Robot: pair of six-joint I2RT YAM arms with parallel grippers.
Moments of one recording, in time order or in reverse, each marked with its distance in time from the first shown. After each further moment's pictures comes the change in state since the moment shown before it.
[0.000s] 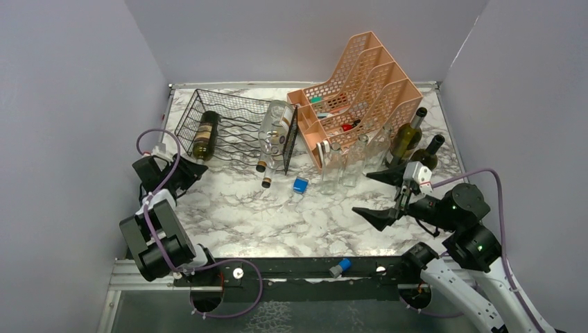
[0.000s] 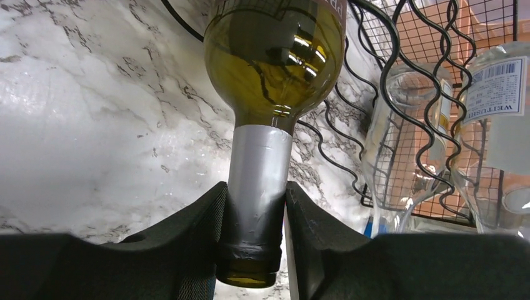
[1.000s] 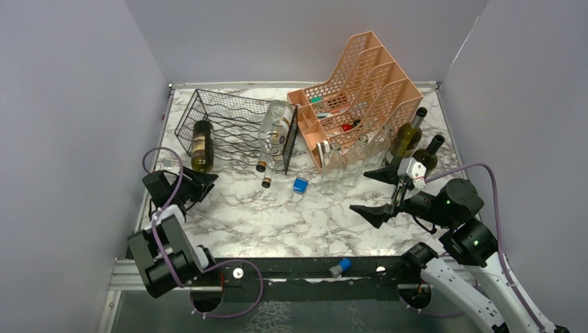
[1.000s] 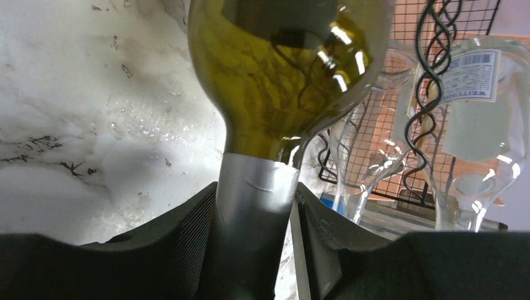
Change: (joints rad) left arm -0.022 -0.118 -0.200 0.092 0.053 -0.278; right arm 0.002 0.047 0.000 0.002 0.007 0.000
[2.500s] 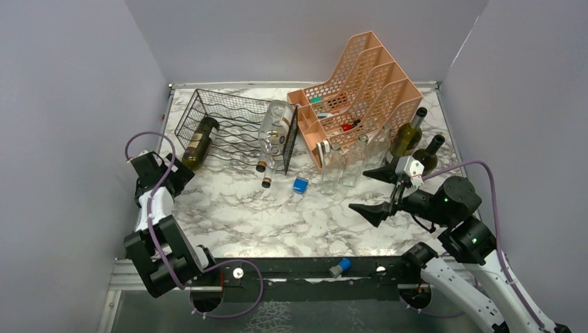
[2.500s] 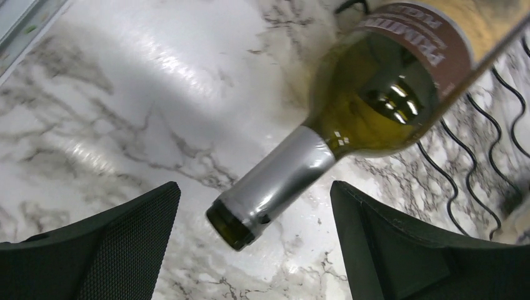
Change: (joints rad) left arm 0.005 -0.019 0.283 -0.472 -0.626 0.341; right arm 0.000 0.018 0.003 0.000 0.007 0.000
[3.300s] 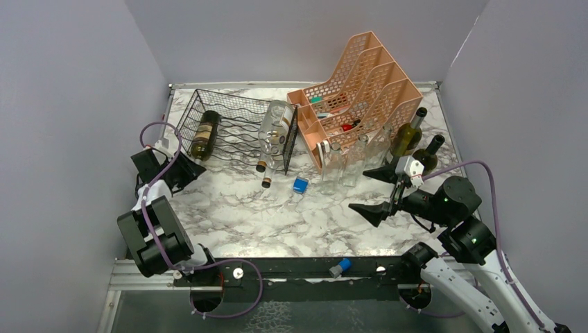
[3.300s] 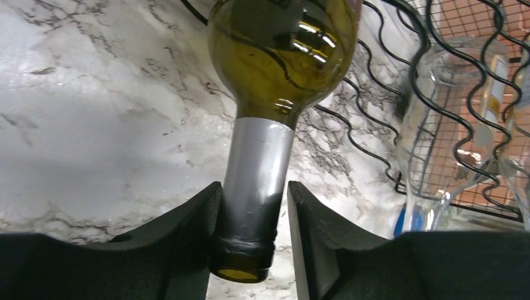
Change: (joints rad) left arm 0.000 0.159 0.034 0.153 0.504 0.117; right arm 0.000 0.001 0.000 0.003 0.000 0.000
